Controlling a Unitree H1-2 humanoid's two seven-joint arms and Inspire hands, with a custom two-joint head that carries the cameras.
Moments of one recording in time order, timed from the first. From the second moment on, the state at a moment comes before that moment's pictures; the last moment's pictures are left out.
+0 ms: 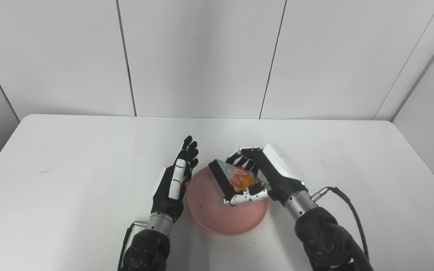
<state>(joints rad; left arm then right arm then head) -0.37 -0.13 -0.06 0.37 -0.13 -0.20 -0.15 -0.39 -0.23 0.30 -0.17 -0.61 0.25 0.23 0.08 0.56</state>
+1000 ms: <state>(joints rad) -0.37 -0.13 -0.06 0.36 -0.12 -0.22 -0.15 -0.35 -0.26 0.27 -0.01 -0.48 -0.02 0.16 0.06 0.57</state>
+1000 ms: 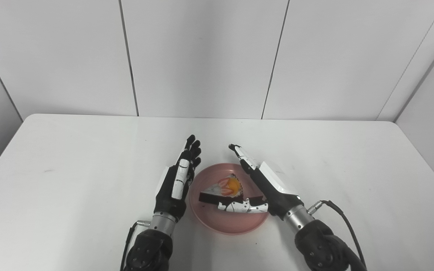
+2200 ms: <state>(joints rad) -0.35 -0.07 -0.04 0.33 -0.07 -0.24 -0.10 -0.29 -0.02 0.01 0.21 -0.03 -0.23 -0.04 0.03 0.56</state>
